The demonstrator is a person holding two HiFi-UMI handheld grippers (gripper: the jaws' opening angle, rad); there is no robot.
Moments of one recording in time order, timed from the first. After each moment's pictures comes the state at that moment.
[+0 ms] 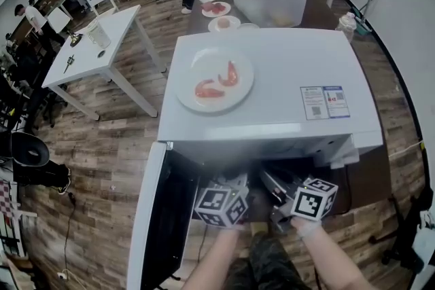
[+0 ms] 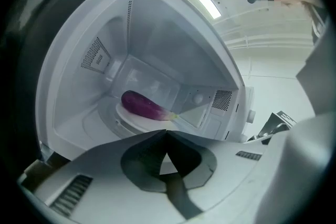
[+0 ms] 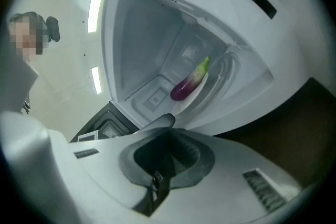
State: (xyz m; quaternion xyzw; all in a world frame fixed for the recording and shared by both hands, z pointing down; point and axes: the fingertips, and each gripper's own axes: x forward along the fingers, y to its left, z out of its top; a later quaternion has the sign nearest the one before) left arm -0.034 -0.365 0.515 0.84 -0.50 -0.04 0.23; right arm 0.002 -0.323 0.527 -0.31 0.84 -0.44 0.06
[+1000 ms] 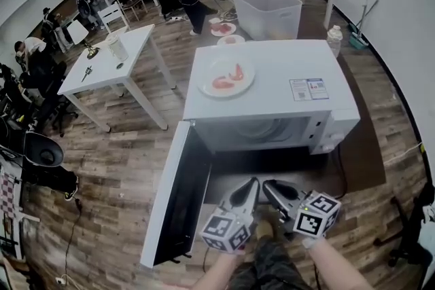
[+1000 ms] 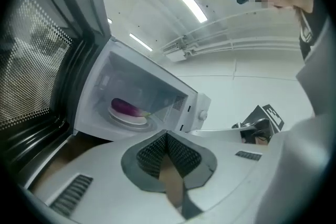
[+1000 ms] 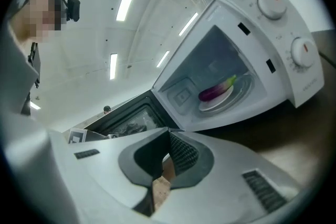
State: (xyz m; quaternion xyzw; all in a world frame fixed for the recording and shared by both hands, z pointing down) left arm -0.029 -0.226 0.471 0.86 -0.46 -0.03 0.21; right arm -0.004 -0.214 0.471 -0.30 0.89 -0.33 0.04
